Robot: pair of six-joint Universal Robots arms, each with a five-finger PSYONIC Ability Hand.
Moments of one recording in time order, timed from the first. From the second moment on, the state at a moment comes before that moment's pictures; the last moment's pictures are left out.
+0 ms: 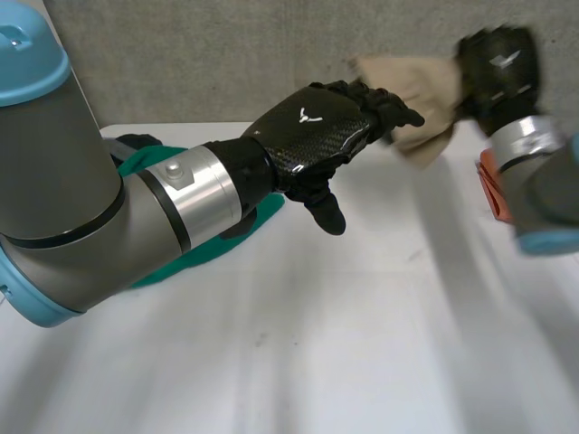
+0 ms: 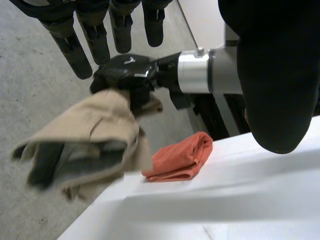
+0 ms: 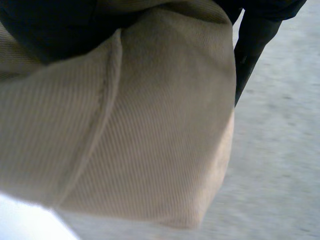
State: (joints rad) left arm 4.09 -1.89 -1.18 3.07 -0.99 3.29; right arm 1.79 -1.07 1.31 -0.65 1.43 2.84; left_hand 0.19 0.21 0.22 0.21 0.05; right_hand 1.03 1.16 1.15 1.20 0.90
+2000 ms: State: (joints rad) left arm 4.30 -2.00 -1.07 3.48 -1.42 3.47; right arm 1.86 -1.27 1.70 -0.36 1.43 2.56; left_hand 1.18 1.20 1.19 1.20 0.98; right_hand 0.23 0.22 0.21 0.22 0.05
